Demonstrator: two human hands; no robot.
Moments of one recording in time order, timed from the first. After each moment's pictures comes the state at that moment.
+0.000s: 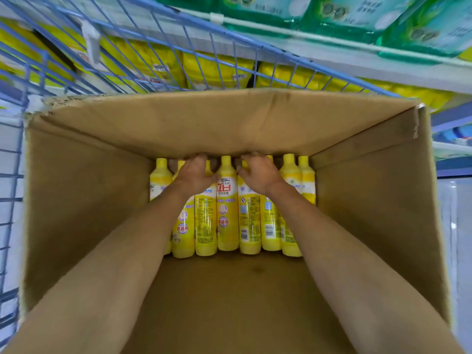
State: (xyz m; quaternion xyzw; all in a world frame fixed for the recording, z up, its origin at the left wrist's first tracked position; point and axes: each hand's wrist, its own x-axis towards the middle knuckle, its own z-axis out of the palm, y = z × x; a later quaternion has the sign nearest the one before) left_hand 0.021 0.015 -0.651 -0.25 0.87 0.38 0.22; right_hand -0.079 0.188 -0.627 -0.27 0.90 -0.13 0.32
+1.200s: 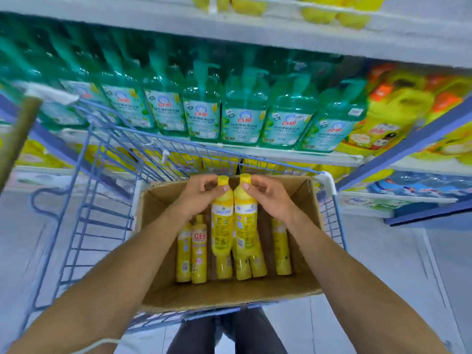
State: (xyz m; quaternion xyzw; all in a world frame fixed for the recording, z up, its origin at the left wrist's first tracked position) left_hand 0.040 0.011 -0.358 -0.17 0.73 0.66 0.03; right_hand -0.054 0.212 -0.346 -0.19 0.75 -0.57 0.28
